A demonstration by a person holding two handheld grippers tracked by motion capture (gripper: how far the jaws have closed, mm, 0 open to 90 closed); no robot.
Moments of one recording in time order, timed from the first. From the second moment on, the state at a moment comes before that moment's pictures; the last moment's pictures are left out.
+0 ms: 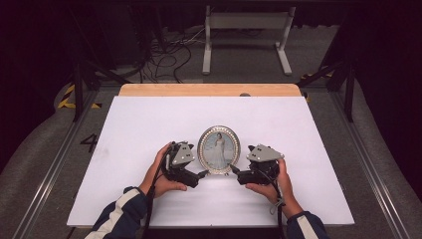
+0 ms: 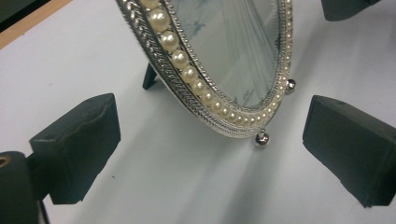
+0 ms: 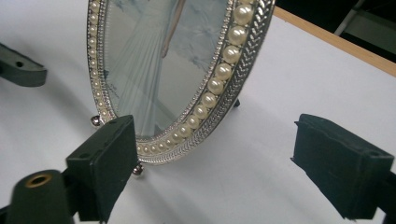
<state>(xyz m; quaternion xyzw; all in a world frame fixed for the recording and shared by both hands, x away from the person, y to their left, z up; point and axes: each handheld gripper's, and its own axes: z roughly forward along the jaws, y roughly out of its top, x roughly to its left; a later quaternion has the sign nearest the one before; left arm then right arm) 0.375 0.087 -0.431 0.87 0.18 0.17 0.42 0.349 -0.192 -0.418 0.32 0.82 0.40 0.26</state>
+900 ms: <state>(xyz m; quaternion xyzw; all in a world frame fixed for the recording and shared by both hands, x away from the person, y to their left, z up) 0.360 0.109 -0.432 0.88 0.17 0.20 0.40 0.343 -0.200 -0.425 0.31 0.83 0.38 0.28</state>
